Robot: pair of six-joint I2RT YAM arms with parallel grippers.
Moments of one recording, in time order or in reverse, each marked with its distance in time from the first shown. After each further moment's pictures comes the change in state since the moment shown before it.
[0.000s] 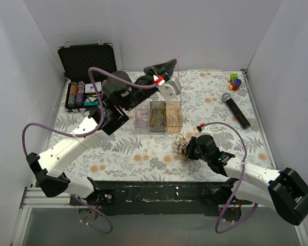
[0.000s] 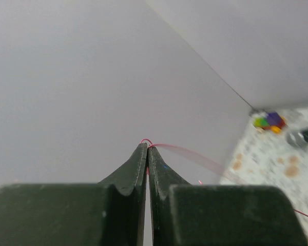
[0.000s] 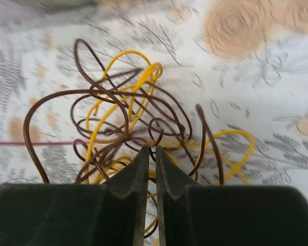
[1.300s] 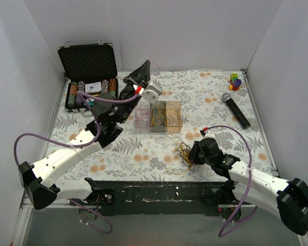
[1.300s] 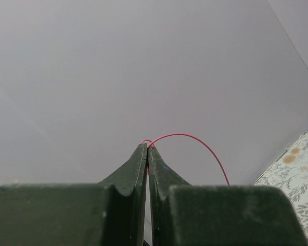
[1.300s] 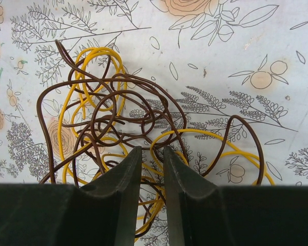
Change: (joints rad) left arm 0.042 -0.172 -0.339 0.418 -0.264 0.023; right arm -0.001 -0.125 -0.021 -0.242 0.026 -0.018
